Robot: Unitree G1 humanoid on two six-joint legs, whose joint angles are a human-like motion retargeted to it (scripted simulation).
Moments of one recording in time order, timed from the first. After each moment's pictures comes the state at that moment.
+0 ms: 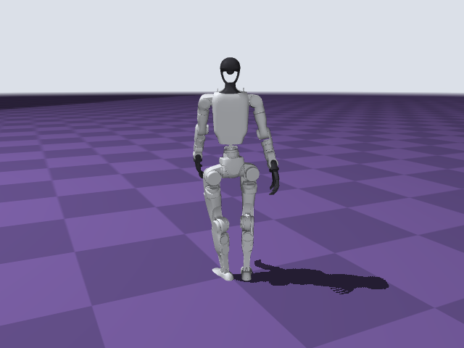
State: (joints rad) left arm -0.32 0.15 0.24 1.42 -0.01 0.12 -0.18; right arm 0.18 -0.24 -0.11 1.63 -0.36 0.23 0.13; waist -0.28 0.05 -0.09; left_leg -0.07 -0.03 0.28 0.02 -0.05 0.12; right_leg -0.04 0.02 -0.33 0.05 -0.06 -0.05
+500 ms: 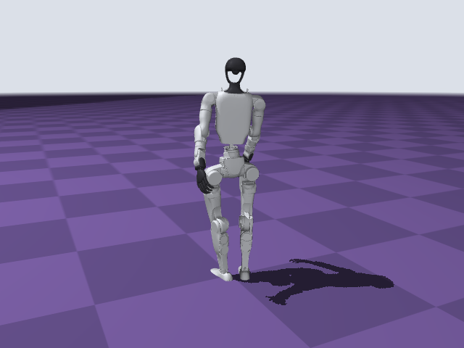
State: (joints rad) left arm 0.42 0.17 0.47 1.70 0.13 0.19 -0.14; right arm -0.31 -0.03 0.29 1.23 -0.32 0.10 0.20; waist -0.23 0.09 -0.07; left_leg -0.06 -0.04 0.26 0.02 -0.05 0.11; right_leg -0.03 0.02 -0.33 0.05 -0.08 -0.06
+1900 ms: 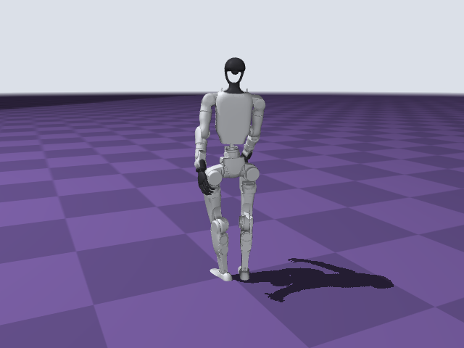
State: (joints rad) left arm 0.34 0.15 0.40 1.70 0.09 0.21 -0.15; right arm -0.30 -0.02 0.29 1.17 -0.30 0.07 0.21; waist -0.23 0.07 -0.08; left_leg -0.06 -0.03 0.26 0.02 -0.05 0.10; right_leg -0.04 0.02 -0.33 0.05 -0.07 -0.06
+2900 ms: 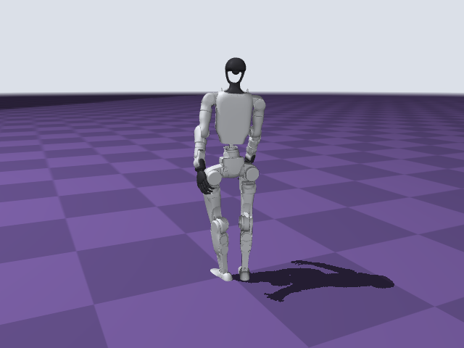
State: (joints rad) left arm 0.35 0.16 0.45 1.70 0.08 0.19 -0.18; right arm -0.28 -0.05 0.28 1.29 -0.31 0.10 0.22; waist -0.22 0.09 -0.08; left_leg -0.06 -0.04 0.26 0.02 -0.05 0.10; right_leg -0.02 0.02 -0.34 0.04 -0.08 -0.06
